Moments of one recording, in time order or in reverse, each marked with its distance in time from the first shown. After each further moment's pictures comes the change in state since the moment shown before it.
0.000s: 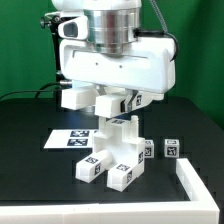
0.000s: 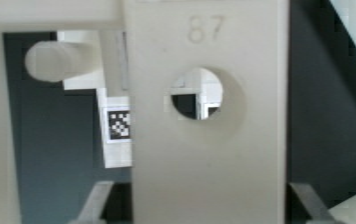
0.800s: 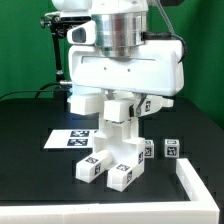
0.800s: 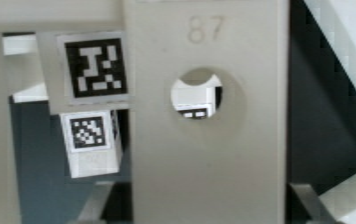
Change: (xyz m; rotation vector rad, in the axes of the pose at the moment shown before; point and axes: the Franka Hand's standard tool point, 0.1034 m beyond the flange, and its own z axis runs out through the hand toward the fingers) arm -0.003 -0.014 0.008 0.051 0.042 0.027
